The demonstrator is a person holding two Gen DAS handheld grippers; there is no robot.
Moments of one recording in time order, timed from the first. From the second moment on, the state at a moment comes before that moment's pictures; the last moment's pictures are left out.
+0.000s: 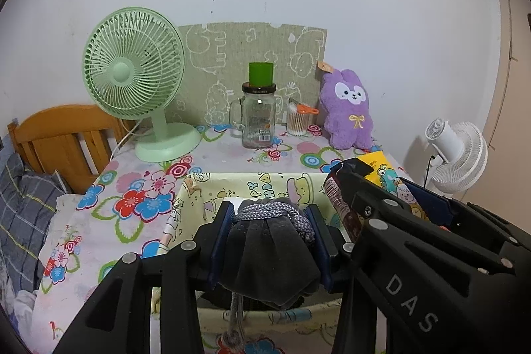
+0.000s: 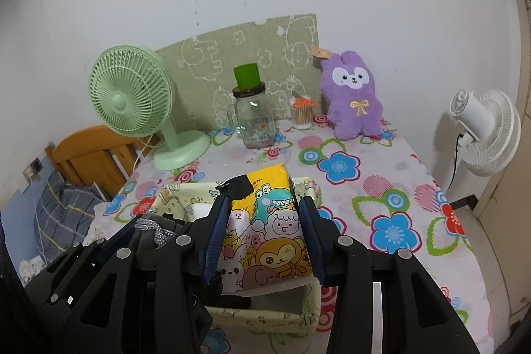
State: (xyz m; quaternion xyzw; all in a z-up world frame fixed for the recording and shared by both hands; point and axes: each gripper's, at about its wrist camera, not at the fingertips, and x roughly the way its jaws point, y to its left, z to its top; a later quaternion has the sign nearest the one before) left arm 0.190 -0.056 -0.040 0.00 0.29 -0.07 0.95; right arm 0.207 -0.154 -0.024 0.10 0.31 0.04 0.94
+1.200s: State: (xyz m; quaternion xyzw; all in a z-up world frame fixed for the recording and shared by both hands) left arm 0.205 -0.043 -0.060 0.00 0.33 -0.05 0.94; right arm 0.230 -0.137 -0.047 0.07 0.33 0.07 0.94
